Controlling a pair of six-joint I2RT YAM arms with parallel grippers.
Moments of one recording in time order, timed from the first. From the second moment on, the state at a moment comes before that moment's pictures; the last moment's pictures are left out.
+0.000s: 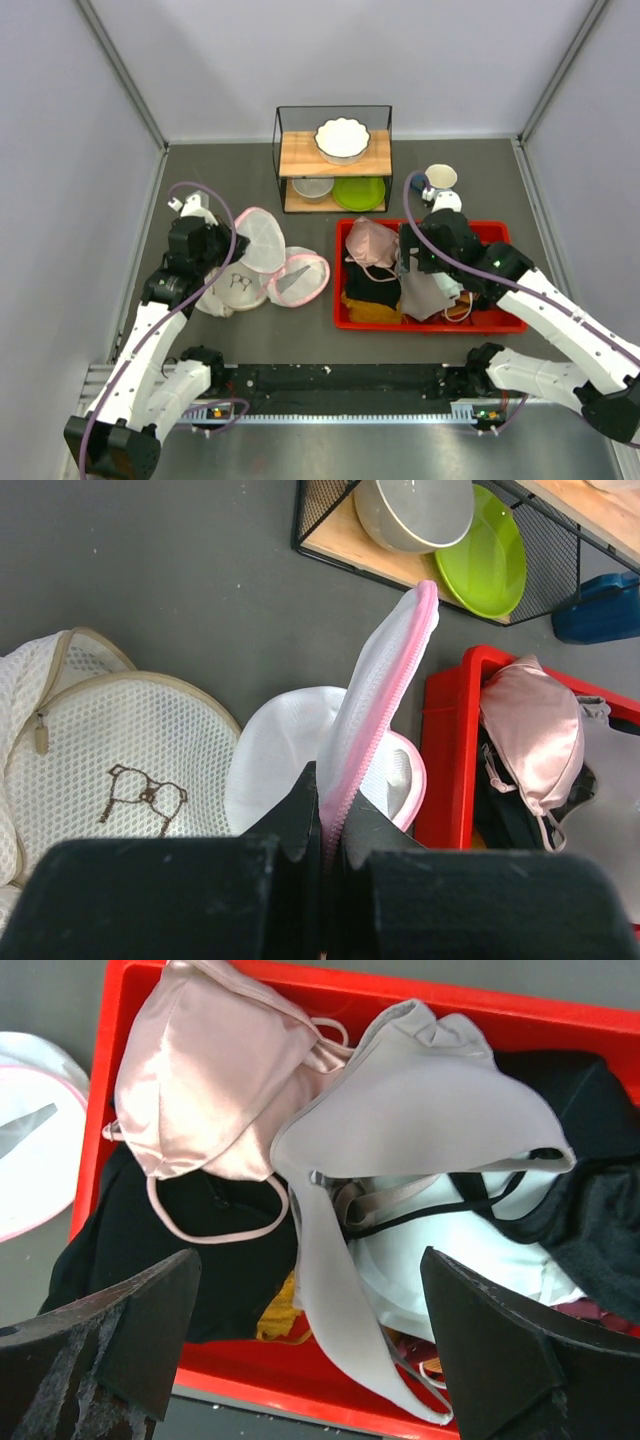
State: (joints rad) left arm -0.19 0.81 0.75 -0.43 0.08 -0.60; right arm 0.73 0.98 1.02 -0.81 0.35 0.48
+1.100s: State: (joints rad) left arm -0.18 0.80 1.03 -0.62 -0.10 -0.56; right arm 0.39 1.14 1.26 -0.81 0.28 0.42
